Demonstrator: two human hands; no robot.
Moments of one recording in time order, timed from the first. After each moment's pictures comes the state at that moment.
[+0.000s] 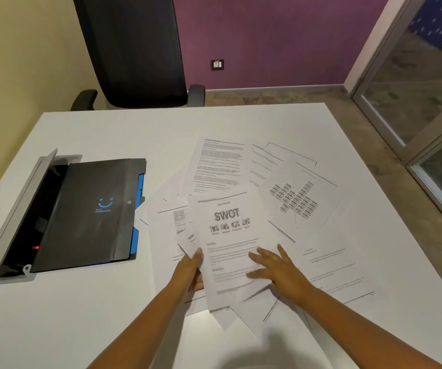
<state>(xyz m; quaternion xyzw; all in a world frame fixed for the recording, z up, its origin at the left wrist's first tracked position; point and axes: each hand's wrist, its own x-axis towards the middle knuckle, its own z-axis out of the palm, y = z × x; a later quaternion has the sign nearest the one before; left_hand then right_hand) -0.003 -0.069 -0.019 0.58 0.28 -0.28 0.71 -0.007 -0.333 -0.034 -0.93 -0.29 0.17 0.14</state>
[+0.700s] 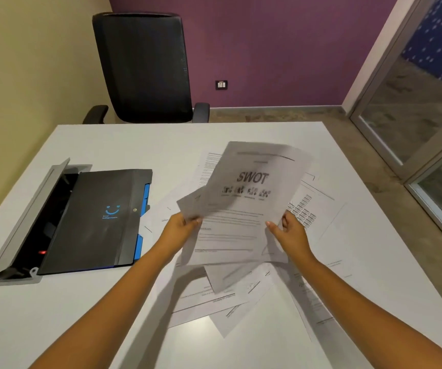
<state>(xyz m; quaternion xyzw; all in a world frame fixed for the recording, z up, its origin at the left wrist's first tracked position) 0.046 -0.051 0.091 0.77 0.06 -0.11 0.63 0.045 -0.312 0.060 -0.81 0.08 0.02 0.58</state>
